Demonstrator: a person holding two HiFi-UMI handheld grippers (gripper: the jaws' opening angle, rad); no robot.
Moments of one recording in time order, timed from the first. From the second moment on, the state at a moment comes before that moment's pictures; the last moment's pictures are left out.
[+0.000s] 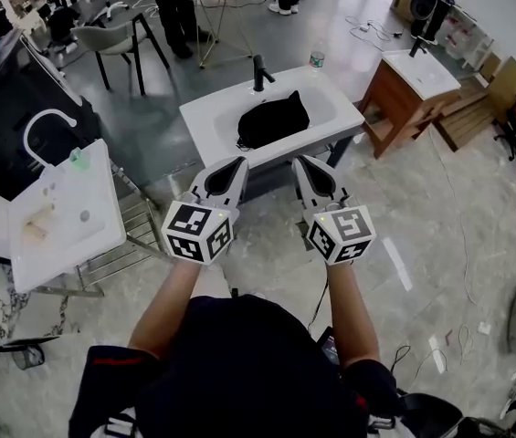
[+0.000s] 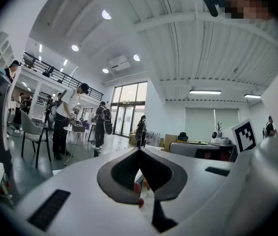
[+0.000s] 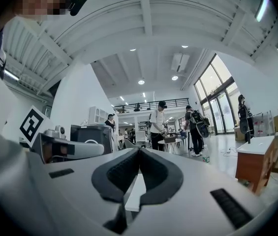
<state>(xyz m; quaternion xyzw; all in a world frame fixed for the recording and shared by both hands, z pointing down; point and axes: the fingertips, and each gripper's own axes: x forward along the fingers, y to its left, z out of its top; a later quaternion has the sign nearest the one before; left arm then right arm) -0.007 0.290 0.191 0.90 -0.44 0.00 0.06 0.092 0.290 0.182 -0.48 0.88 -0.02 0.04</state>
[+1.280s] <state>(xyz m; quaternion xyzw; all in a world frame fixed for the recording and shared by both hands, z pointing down) -0.019 0.181 0.216 0.90 -0.43 0.03 0.09 0.083 0.184 0.205 -0.48 0.87 -0.06 0.03</state>
